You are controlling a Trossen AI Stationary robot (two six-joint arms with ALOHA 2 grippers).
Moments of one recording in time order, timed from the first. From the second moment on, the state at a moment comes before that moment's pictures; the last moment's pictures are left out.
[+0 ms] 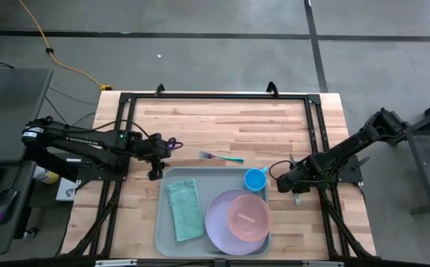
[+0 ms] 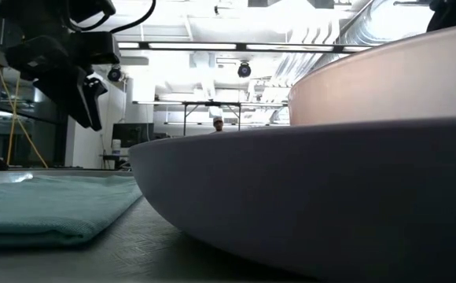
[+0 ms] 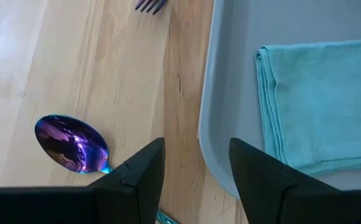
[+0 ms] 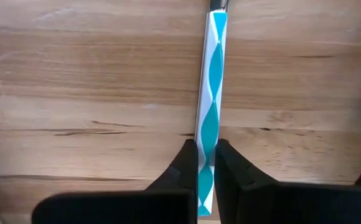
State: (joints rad) left arm -0.03 0.98 0.62 -0.65 -0.10 -0.14; right arm 0.41 1.23 0.44 -0.66 -0.19 1.97
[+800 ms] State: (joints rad) left arm -0.03 0.98 0.62 -0.62 -0.06 -0.14; right arm 0.41 1.23 0.68 -0.96 -0.07 1.90
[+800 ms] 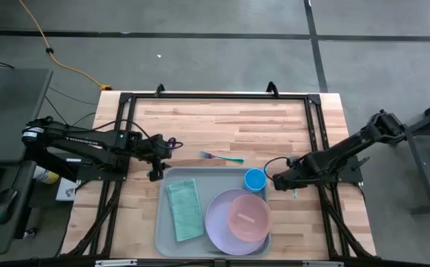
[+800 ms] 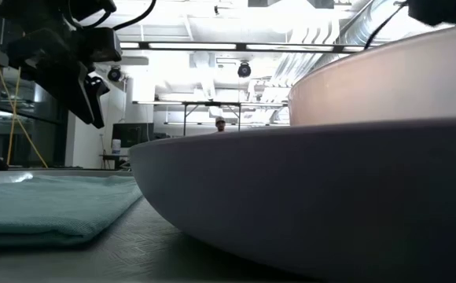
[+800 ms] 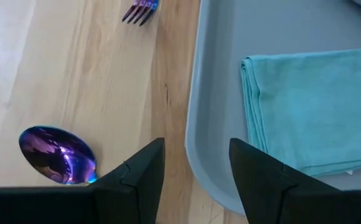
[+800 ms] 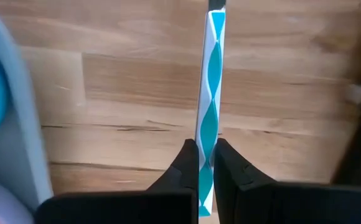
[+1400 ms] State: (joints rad) left arm -0.03 0.98 0.62 -0.57 -0.01 -0.13; right arm 0.41 1.24 1.34 -1.30 0.25 1.67
